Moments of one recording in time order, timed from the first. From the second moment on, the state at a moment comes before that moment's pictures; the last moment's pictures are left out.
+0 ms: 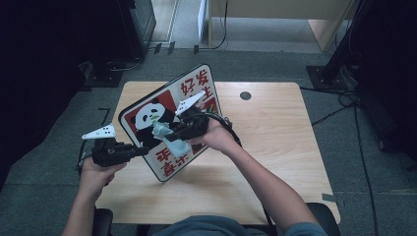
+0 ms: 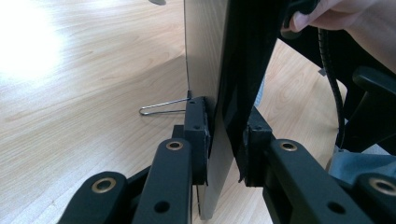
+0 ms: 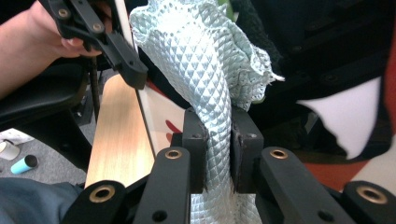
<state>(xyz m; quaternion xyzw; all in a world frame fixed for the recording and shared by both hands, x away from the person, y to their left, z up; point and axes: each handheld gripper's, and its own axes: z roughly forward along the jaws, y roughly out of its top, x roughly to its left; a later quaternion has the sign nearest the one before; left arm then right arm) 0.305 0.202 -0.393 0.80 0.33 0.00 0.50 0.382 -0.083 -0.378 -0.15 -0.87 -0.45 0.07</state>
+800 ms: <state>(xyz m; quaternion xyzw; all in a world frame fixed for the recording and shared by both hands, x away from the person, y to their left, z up) 0.305 0.202 -0.394 0.80 0.33 0.00 0.50 0.372 -0.090 -0.423 -0.16 -0.87 -0.45 0.09</state>
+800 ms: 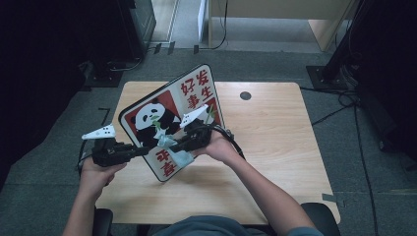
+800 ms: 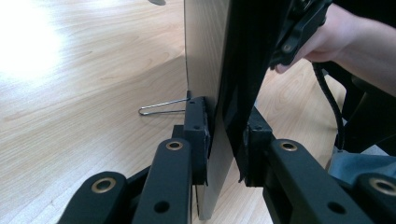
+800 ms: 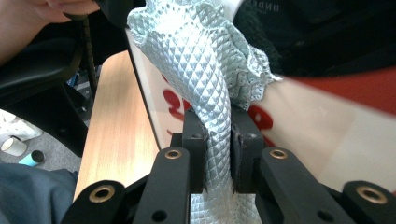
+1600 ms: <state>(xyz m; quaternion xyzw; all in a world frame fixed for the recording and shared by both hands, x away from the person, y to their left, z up) 0.304 0.202 -0.393 0.80 0.33 0.00 0.50 0.358 -0.100 -0.481 -0.18 -0.88 -0.43 0.10</state>
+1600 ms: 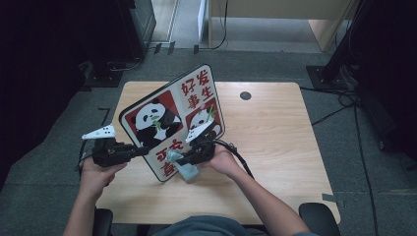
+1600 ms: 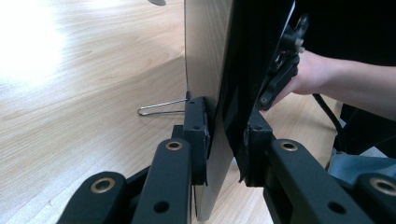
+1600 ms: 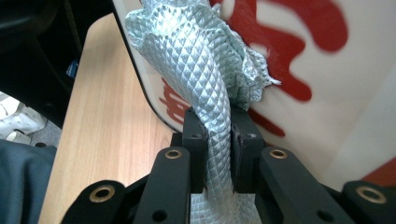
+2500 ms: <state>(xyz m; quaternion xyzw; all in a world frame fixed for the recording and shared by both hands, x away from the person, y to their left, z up) 0.301 0.211 -0.391 0.79 0.34 -0.01 0.51 0.367 -0.094 -0.393 -0.20 -0.86 -0.46 0.08</state>
